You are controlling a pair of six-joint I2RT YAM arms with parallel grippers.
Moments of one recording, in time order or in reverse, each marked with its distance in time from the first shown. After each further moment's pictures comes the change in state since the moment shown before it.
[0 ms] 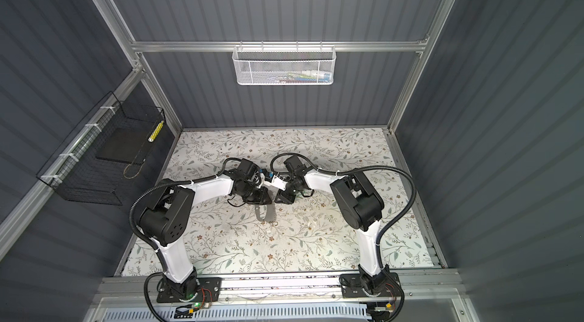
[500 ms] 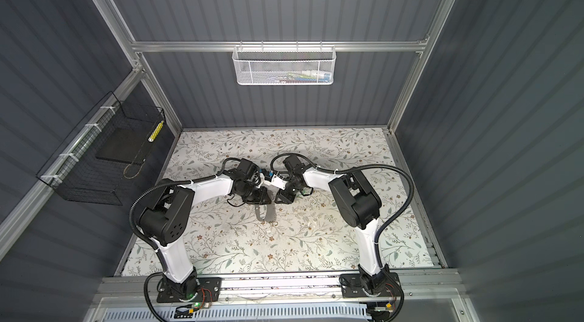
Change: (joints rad) left arm 0.002 0.000 0.000 -0.004 -0.003 0.000; right arm 0.000 0.022 0.036 -0.054 -0.003 0.031
